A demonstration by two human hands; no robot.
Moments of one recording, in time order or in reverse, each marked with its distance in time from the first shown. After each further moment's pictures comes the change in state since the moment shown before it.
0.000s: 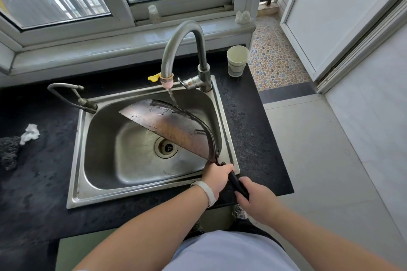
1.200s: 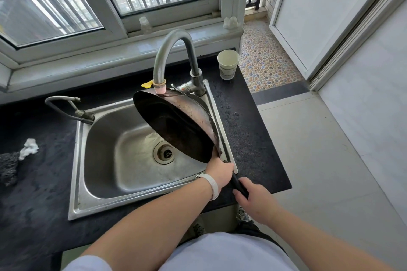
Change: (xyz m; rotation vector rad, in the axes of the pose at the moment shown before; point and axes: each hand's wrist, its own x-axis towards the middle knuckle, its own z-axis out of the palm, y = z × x) left_hand 0.003 0.014 0.010 0.461 -0.008 0.113; right_hand -0.006 -0.001 0.009 0.156 0.038 0.093
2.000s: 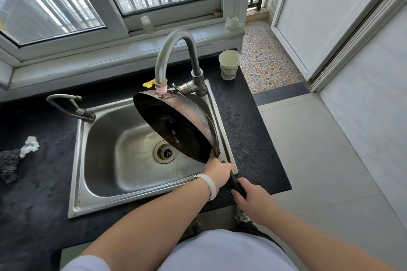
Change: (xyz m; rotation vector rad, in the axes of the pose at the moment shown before) left_hand 0.002 -0.003 -0.004 -0.178 -0.011 -0.004; right_hand 0.001 -0.006 -0.001 -0.029 -0.019 -0.016
